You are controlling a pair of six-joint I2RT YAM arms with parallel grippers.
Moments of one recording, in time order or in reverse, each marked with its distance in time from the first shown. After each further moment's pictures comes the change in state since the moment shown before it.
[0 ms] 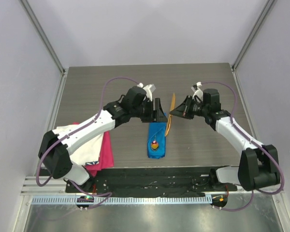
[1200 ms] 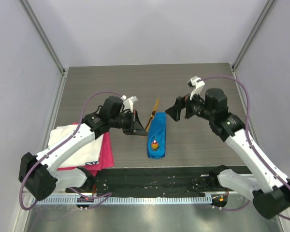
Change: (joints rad) left arm 0.163 -0.312 -0.336 -0.028 0.299 -0.023; right arm 0.238 -0.275 0.224 -0.235 0.313 -0.374
